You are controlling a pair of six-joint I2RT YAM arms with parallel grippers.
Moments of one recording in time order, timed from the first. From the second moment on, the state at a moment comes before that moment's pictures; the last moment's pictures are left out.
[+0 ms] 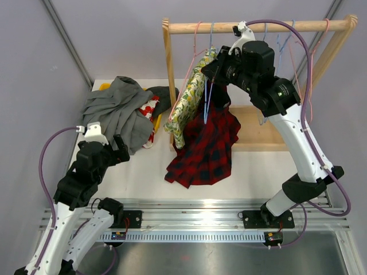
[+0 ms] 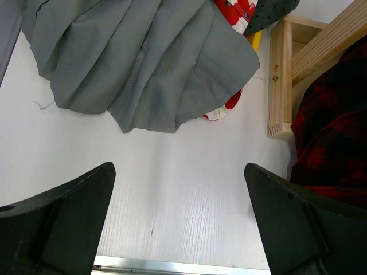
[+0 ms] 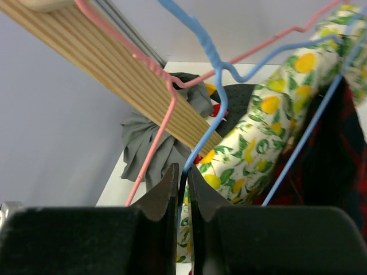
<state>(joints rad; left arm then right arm) -0.37 0.53 0.87 -0.84 -0.35 -0.37 0.60 1.60 2.14 -0.71 -0.01 0.50</state>
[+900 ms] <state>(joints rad) -0.69 1.14 1.89 -0.75 -0.13 -0.21 0.60 1.49 2.16 -0.86 0.19 0.40</state>
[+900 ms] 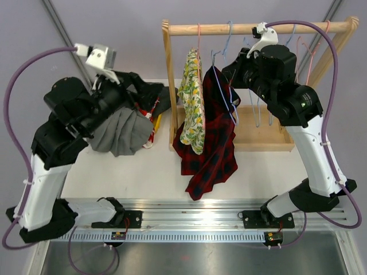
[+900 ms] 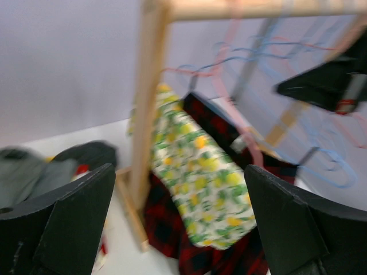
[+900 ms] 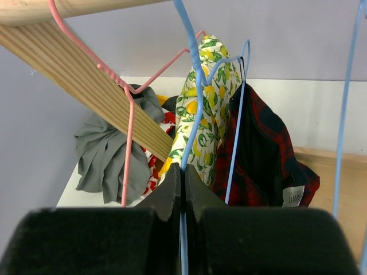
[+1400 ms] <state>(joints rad) -1.14 1.44 1.81 -0.50 0.08 -0.16 0.60 1.38 2.15 -0.89 0.25 0.35</state>
